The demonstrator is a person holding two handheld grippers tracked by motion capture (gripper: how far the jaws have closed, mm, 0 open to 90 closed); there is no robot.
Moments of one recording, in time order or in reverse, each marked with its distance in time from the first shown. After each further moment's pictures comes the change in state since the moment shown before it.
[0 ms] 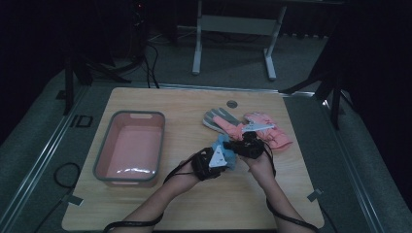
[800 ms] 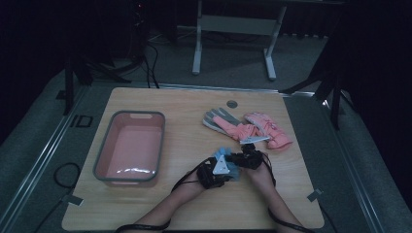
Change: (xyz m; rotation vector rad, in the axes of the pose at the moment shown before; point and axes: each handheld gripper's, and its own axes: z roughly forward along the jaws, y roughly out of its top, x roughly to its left) left arm -0.017 -0.027 0.043 0.009 -0.083 -0.076; right arm -0.022 -0.049 0.024 0.095 -0.005 0.021
